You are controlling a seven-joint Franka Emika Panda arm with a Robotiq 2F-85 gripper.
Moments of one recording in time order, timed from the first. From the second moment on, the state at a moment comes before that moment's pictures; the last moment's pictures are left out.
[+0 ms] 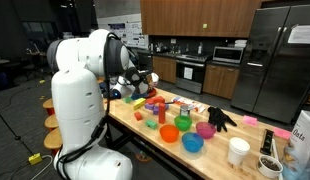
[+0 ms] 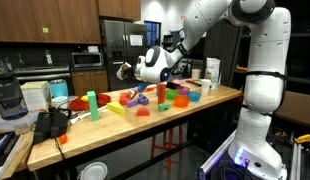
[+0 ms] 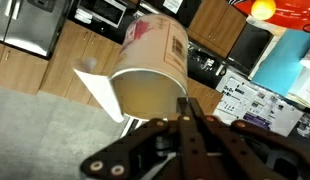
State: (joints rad) arm 0.18 0.10 0.26 -2.16 -2.60 2.46 2.27
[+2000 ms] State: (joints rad) arm 0.19 0.14 0.28 -2.15 -2.59 2.46 2.28
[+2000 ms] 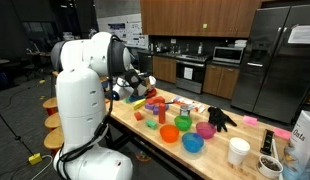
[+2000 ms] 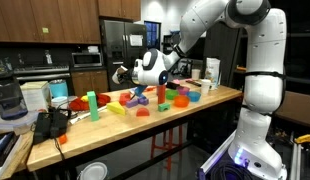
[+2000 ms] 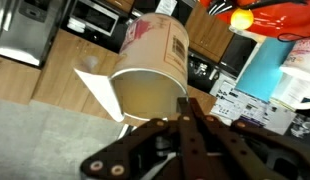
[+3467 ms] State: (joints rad) arm 0.25 0.11 0.33 -2.11 -2.60 2.43 2.20
